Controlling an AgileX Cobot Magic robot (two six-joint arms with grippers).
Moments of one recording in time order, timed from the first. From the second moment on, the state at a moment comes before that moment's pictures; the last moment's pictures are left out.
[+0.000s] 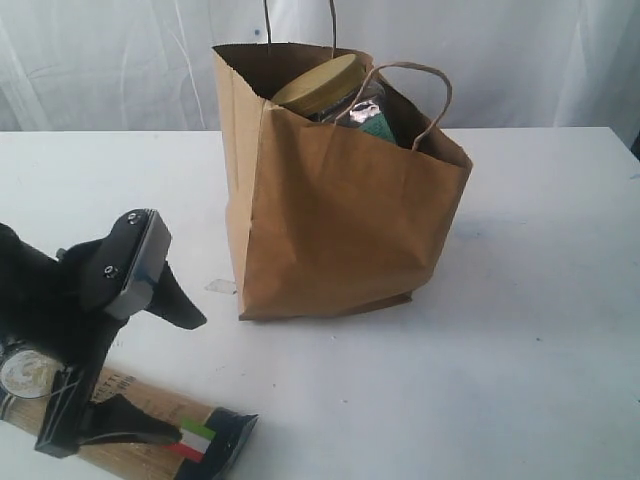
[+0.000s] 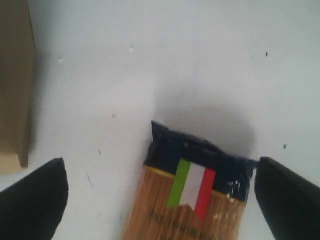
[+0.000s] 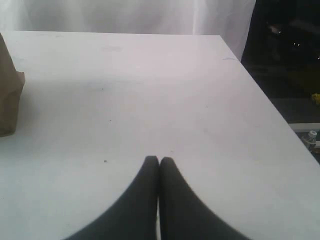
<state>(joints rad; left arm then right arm) -0.34 1.41 -0.71 -0.94 0.86 1.96 -0.01 0.08 0.00 -0.17 0.29 0.17</state>
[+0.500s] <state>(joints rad) -0.36 1.52 -0.70 -0.86 0.84 2.11 -0.01 0.08 0.00 -0.17 0.29 0.17</state>
